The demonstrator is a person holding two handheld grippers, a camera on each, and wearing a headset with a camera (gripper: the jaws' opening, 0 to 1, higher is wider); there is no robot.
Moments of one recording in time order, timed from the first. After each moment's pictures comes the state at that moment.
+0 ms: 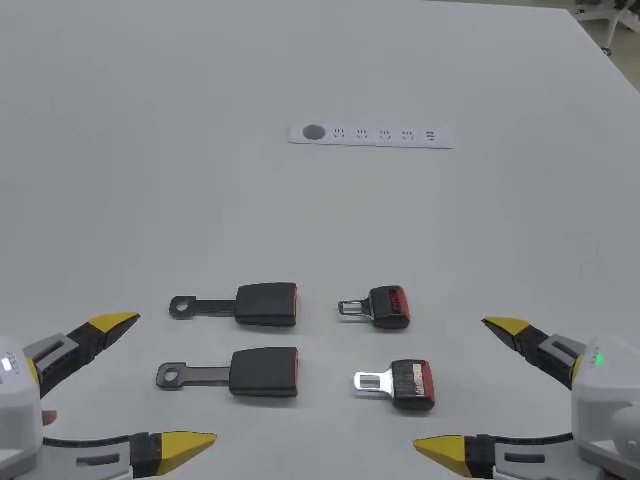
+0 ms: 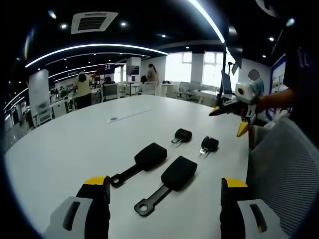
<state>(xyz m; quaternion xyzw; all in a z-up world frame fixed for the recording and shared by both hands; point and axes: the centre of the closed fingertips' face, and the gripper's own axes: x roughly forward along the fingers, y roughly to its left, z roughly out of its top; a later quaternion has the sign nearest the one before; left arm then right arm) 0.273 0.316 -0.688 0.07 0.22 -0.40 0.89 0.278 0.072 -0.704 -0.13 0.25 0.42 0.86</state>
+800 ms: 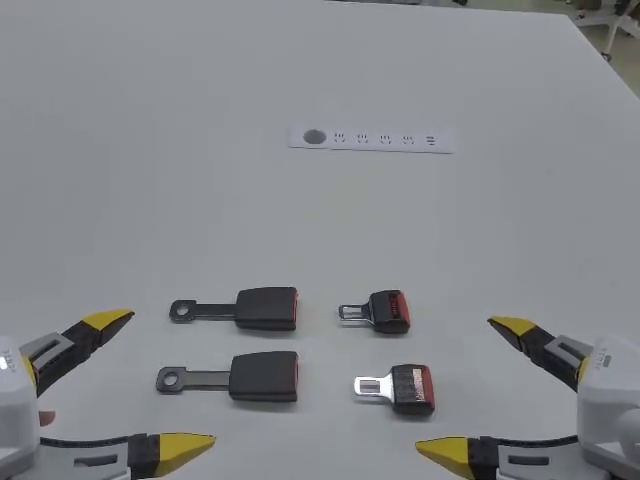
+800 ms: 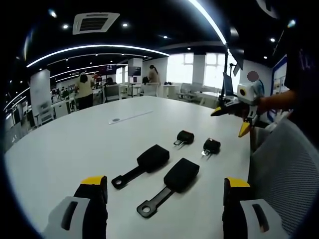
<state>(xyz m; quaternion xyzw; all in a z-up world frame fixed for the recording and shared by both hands) 0.277 0.318 -0.684 0.07 0.22 -0.39 0.89 0.283 0.069 -0.700 -0.12 0.25 0.42 0.87</state>
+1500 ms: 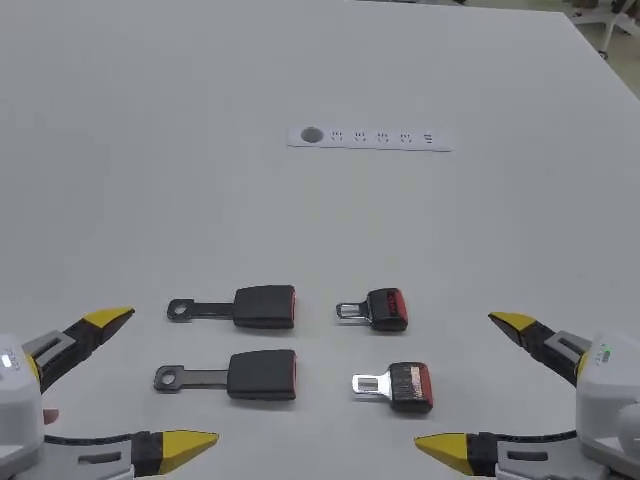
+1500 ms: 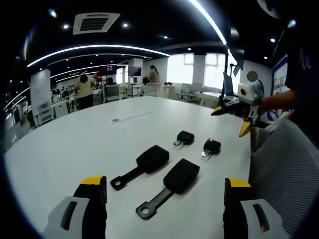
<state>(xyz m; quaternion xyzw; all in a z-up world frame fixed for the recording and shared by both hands) 0.280 0.316 -0.686 0.07 0.22 -0.39 0.89 0.284 0.068 -0.699 -0.13 0.24 0.41 0.87</state>
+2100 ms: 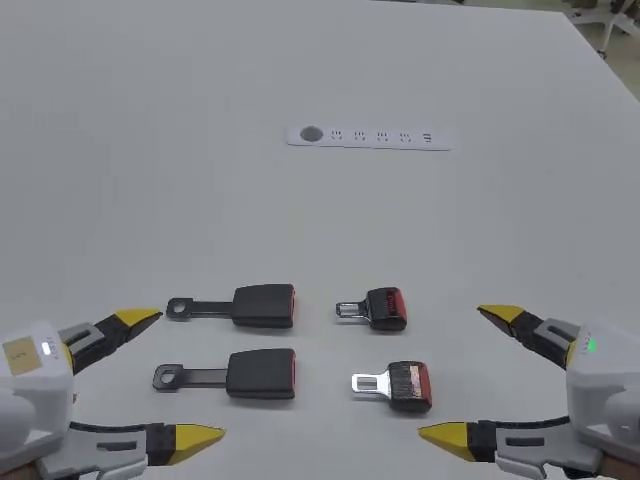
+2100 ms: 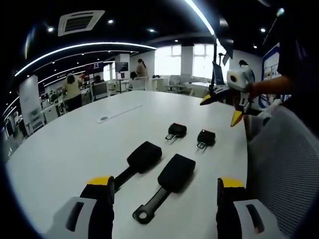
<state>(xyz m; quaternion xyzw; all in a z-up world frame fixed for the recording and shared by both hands) 0.282 0.299 -0.700 0.11 0.24 -0.44 0.86 0.290 0.069 -0.702 -0.18 0.24 0.44 0.84</state>
